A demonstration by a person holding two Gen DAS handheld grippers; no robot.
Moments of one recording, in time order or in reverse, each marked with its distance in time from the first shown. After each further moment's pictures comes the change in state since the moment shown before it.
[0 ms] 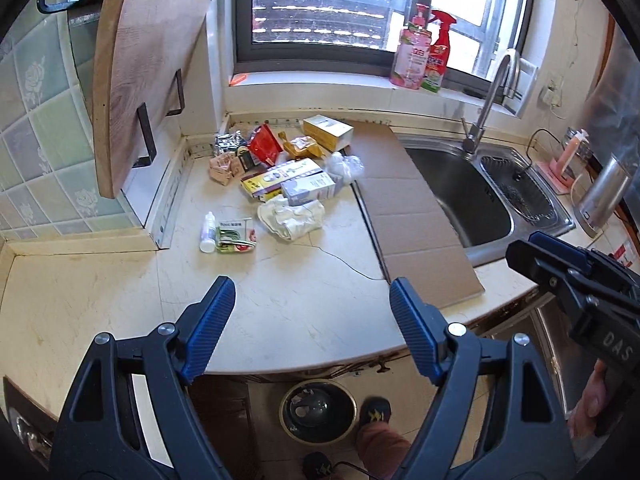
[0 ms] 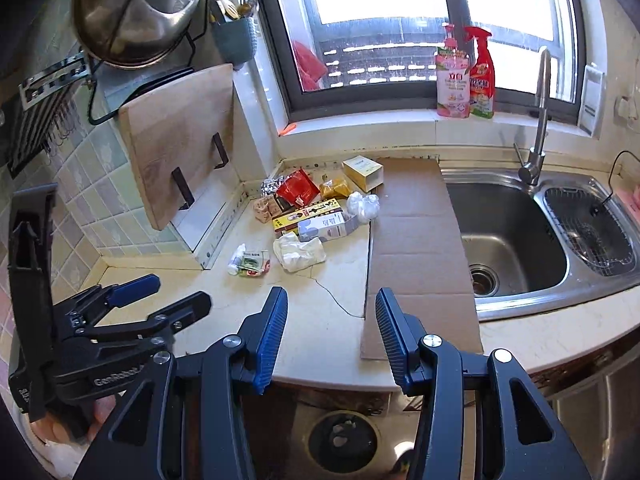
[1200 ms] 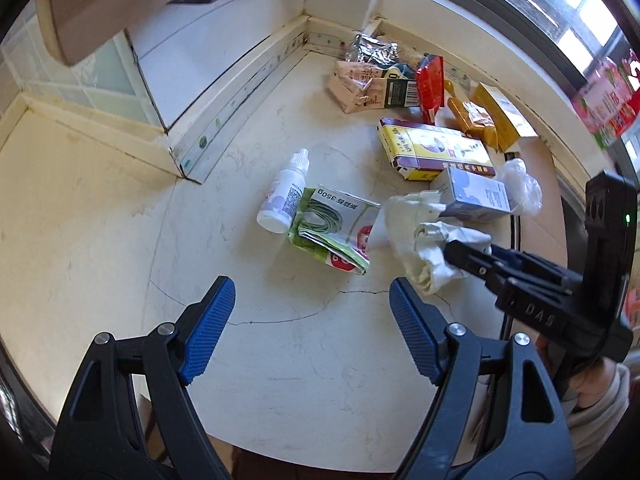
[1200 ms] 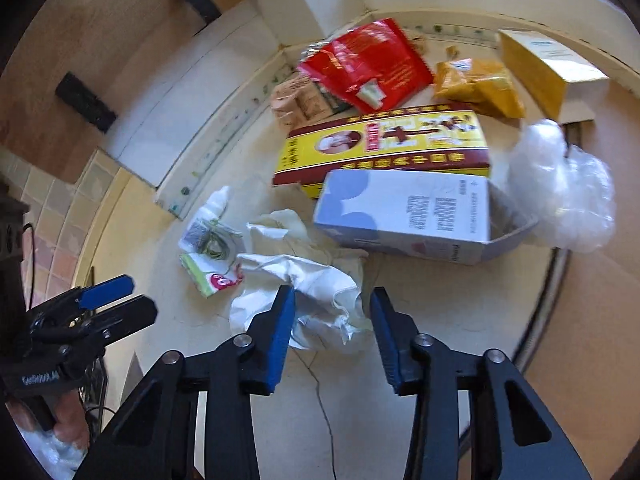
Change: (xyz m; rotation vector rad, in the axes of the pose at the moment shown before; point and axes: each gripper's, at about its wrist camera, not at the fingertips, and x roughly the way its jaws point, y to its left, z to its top) left arm 0.206 0.116 0.015 -0.513 0.260 0.218; right arm 0.429 0.002 0.073 -0.256 0.469 0.465
